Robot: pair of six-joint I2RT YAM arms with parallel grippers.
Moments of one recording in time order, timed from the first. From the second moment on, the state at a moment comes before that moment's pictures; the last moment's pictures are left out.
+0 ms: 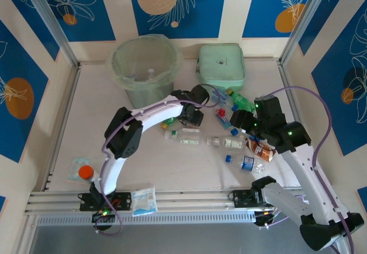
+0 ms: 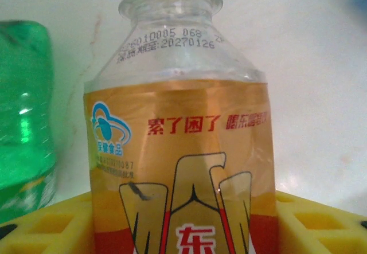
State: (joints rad) left arm -0.84 2.13 1.79 -0.87 -0.12 -0.39; right arm 0.33 0.87 1.07 -1.07 0.01 0.71
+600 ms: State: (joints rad) left arm -0.74 1.78 2.31 -1.04 -0.17 -0.30; right arm 0.30 0.85 1.07 -1.07 -0.01 0.70
